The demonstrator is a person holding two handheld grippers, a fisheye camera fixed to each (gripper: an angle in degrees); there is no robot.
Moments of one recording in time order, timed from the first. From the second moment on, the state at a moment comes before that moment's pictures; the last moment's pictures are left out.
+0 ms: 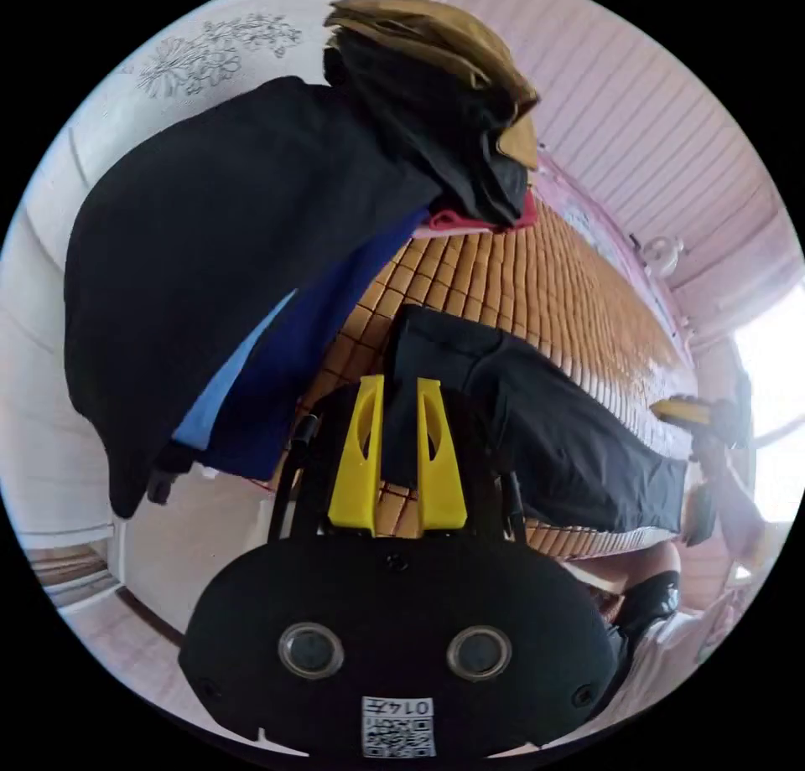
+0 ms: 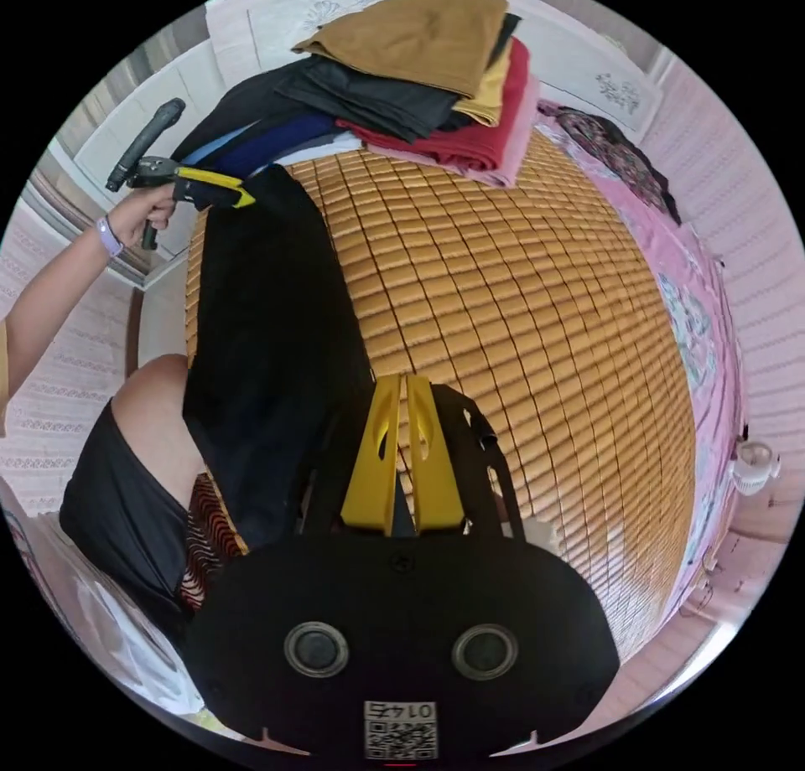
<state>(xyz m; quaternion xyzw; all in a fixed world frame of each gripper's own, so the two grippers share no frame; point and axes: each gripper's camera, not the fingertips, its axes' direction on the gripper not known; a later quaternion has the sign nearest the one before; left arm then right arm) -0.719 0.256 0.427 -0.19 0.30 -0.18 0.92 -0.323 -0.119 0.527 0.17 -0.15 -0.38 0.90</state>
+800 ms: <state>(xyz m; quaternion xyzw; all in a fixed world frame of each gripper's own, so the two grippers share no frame) -0.291 0.333 0.257 -0.08 0.34 0.21 0.91 -0.303 -0.031 0.522 0.07 -0.09 -0.40 0.91</state>
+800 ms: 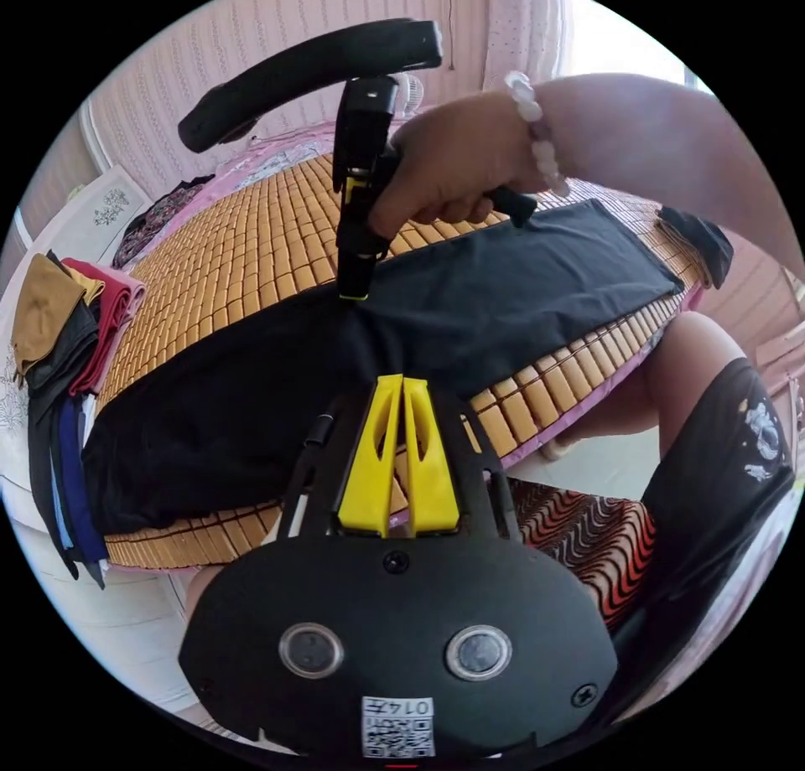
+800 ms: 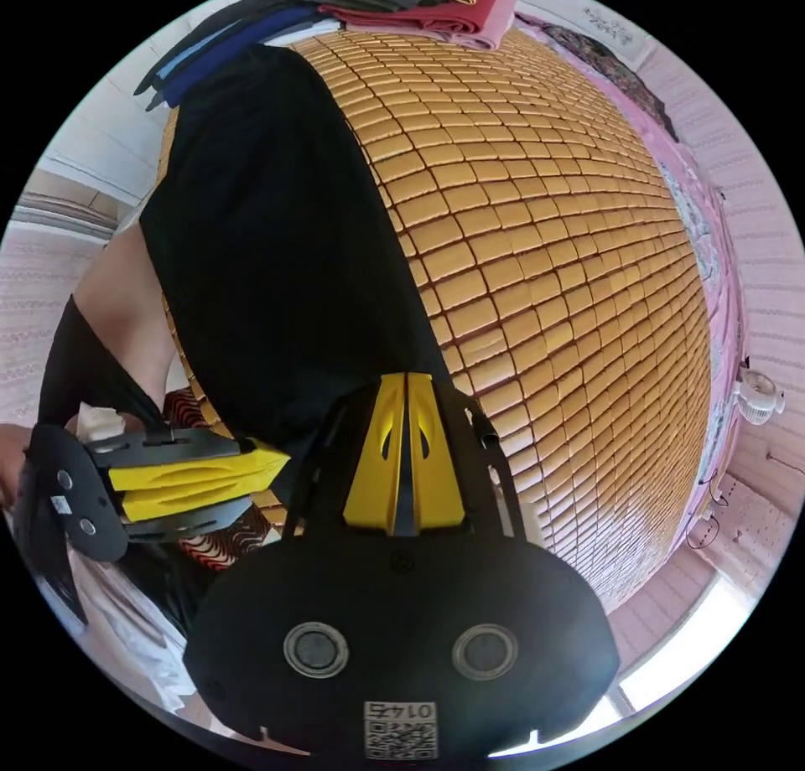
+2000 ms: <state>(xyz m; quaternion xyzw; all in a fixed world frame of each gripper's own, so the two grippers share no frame) -0.287 0.331 0.315 -0.09 0.48 0.05 0.87 0.250 0.318 0.447 0.10 -0.25 0.22 0.94</state>
